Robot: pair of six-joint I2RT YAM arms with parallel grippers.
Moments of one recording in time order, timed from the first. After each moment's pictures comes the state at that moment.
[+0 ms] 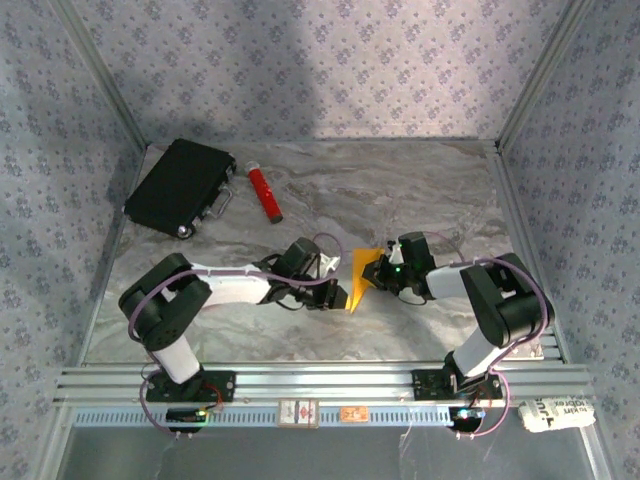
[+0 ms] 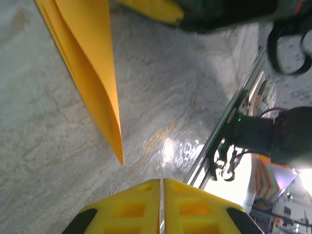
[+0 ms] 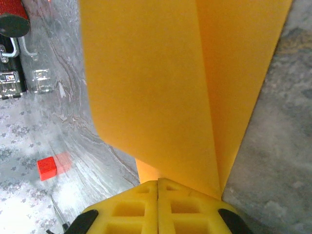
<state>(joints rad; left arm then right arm) -0.88 1.68 0.78 0.12 0.67 -0.83 0.35 1.60 0.48 0.28 -0.56 0.91</state>
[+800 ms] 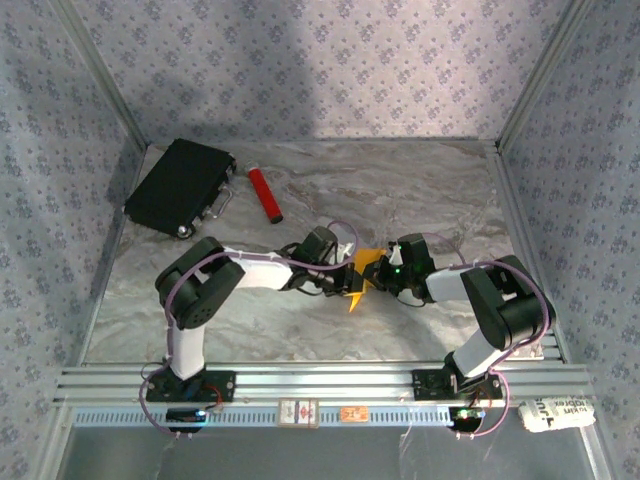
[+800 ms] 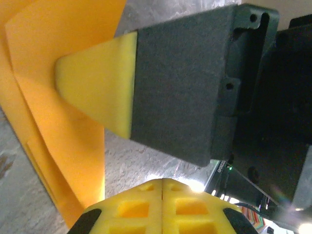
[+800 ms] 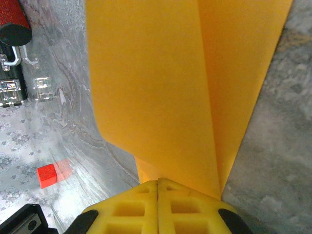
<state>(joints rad) -0.87 1.92 0.98 0.19 0.66 -0.92 0.37 1.59 0.46 0.31 -0.53 0.94</state>
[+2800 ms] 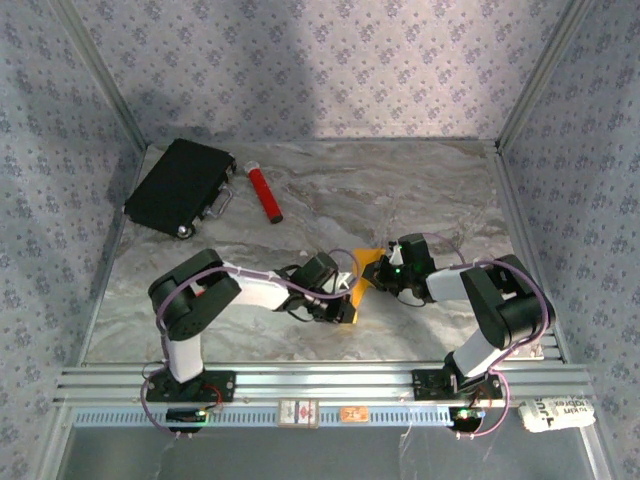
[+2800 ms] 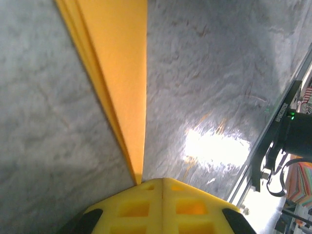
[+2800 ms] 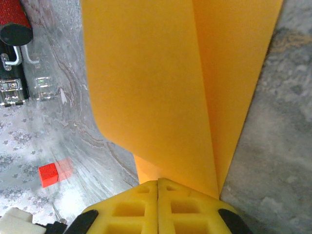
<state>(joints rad) -0.98 1.83 0.82 0.10 0.58 -0.82 0.36 1.60 0.46 0.31 -0.54 0.94</state>
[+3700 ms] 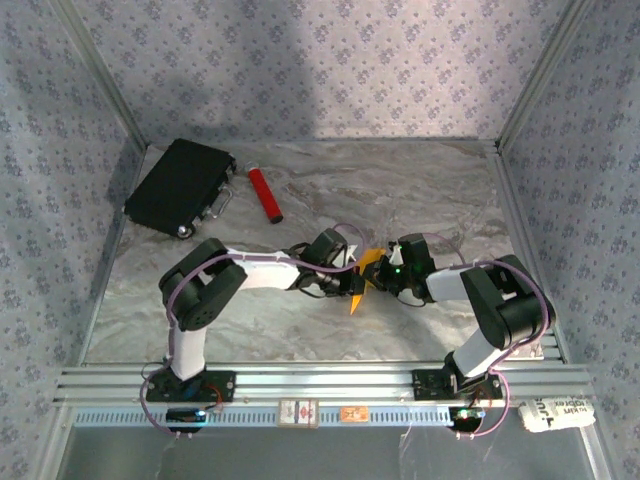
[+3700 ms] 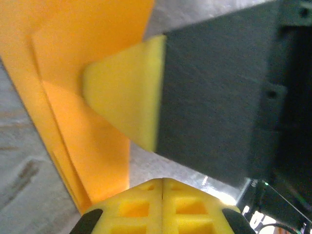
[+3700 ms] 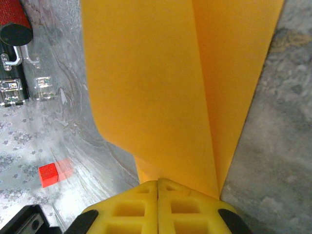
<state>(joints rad) -0.92 1.93 1.05 0.03 0.50 -0.86 0.36 1.59 0.46 0.31 -0.54 0.94</state>
